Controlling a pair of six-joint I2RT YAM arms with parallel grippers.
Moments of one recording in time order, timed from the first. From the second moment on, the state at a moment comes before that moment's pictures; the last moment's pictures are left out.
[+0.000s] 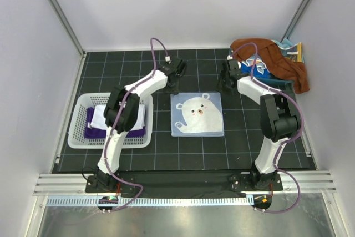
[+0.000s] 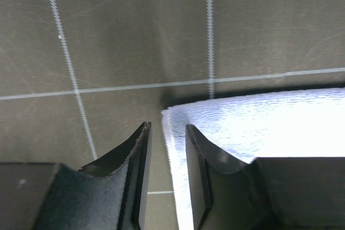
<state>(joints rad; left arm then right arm) -0.59 2.23 1.83 -0.71 -0.24 -0.44 0.24 1.85 1.25 -0.33 0.08 0.47</state>
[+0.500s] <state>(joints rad) -0.57 2.24 1.90 -0.75 -0.19 -0.39 0.24 1.96 1.30 -0.34 0.09 0.42</state>
